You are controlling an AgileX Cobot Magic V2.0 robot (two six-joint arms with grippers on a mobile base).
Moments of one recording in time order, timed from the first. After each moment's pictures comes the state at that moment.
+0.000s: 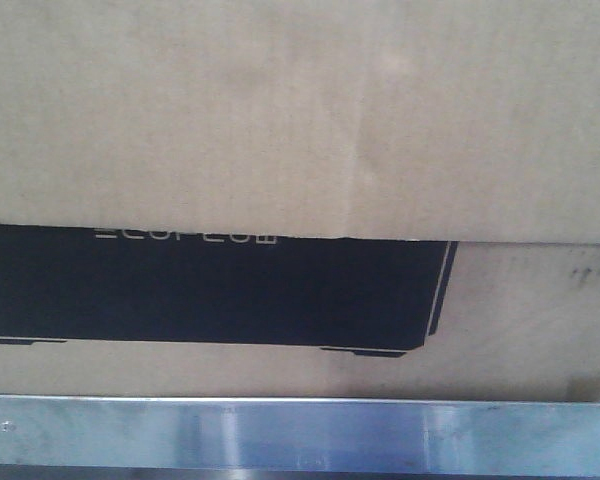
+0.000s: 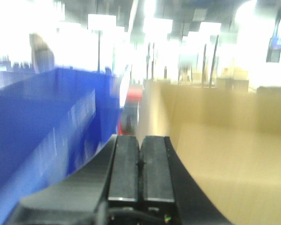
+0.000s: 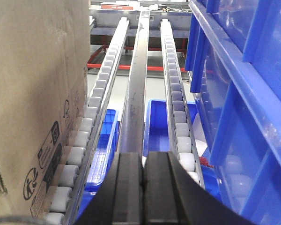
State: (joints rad) left arm -0.10 0.01 -0.30 -0.03 0.06 0.03; right arm -0.01 -0.01 0.03 0.01 0.09 0.01
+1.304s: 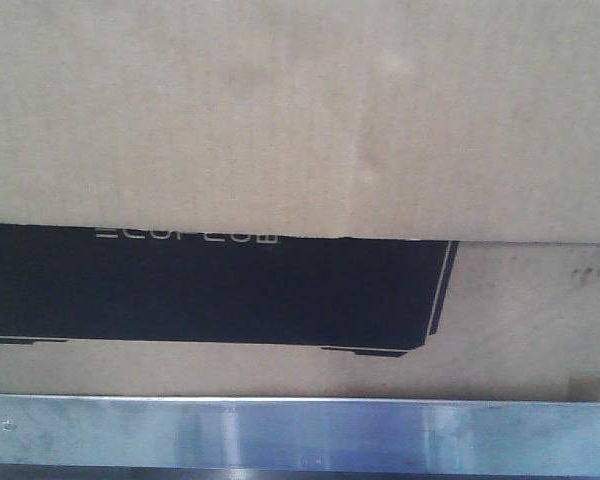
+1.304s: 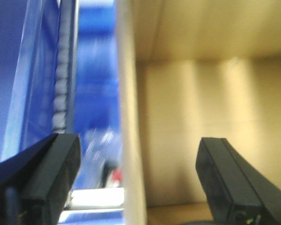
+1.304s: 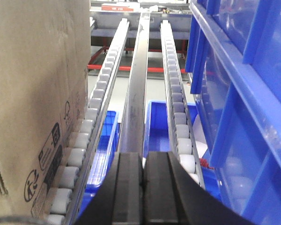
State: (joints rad) left arm -0.16 0.97 -1.31 0.02 1.11 0.03; right arm -0.01 -0.01 0.03 0.01 0.08 0.01
